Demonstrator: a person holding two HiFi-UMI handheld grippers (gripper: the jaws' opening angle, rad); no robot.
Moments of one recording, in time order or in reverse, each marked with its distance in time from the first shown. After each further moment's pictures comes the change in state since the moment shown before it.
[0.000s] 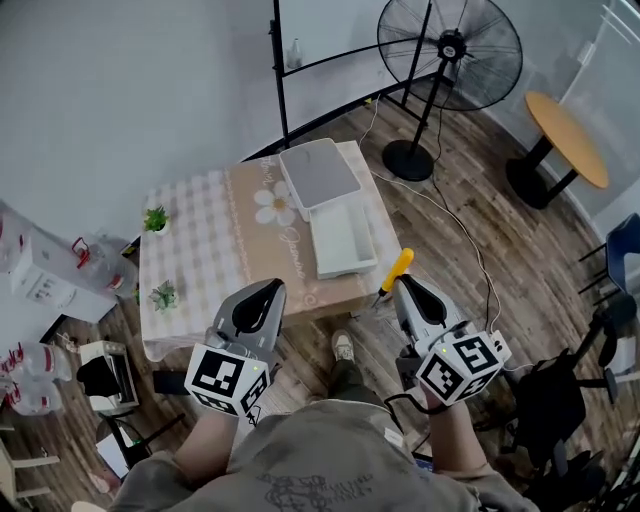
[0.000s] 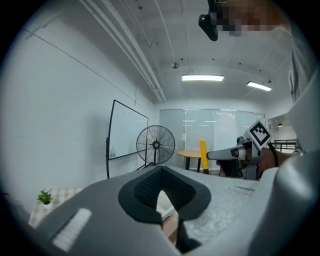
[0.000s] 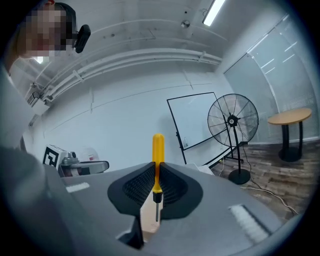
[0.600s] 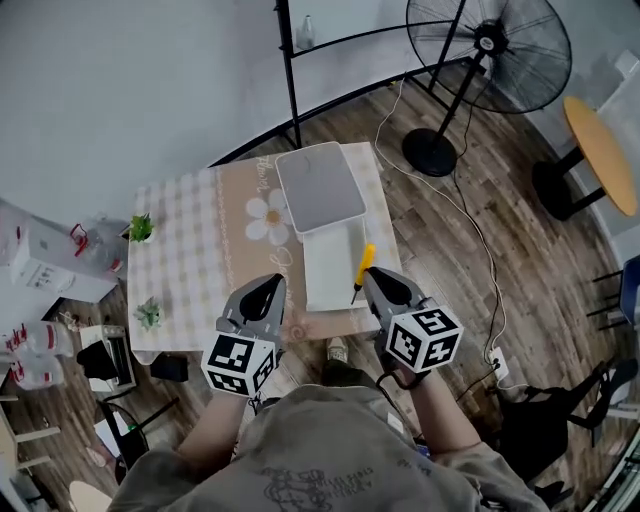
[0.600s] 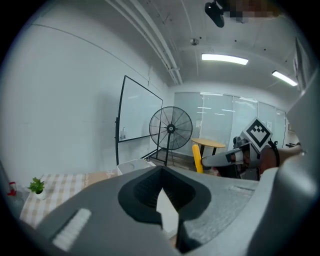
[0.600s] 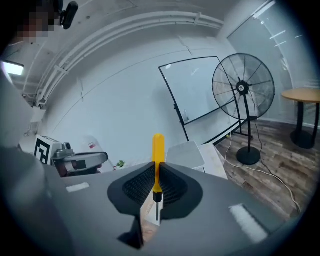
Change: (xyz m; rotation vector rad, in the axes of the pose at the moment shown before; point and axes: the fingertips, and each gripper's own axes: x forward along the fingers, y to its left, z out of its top) left arm 0.155 0.074 -0.061 -0.094 0.185 0.141; right arm 0.173 -0.112 -0.057 0.082 0.294 0.093
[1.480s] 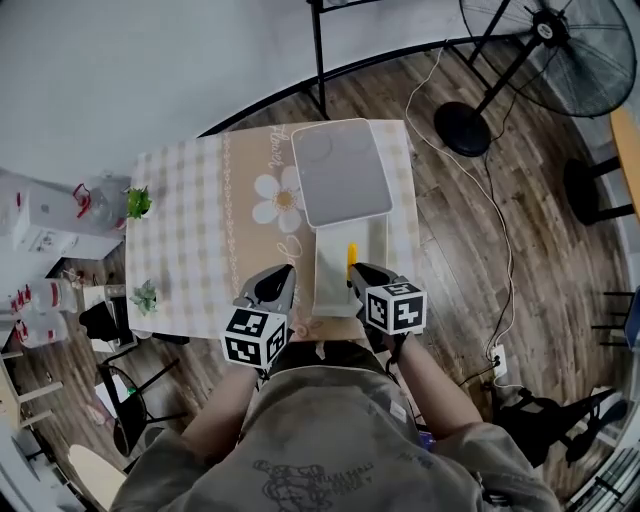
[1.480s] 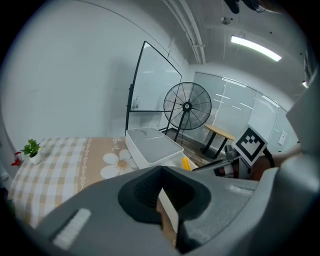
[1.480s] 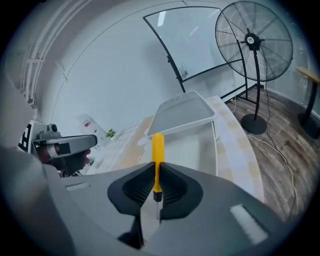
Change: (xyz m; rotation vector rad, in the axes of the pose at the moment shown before) left arm 0.078 0.055 -0.101 -0.176 0.260 0.083; right arm 0.131 -0.056 -0.120 0.080 0.415 0.035
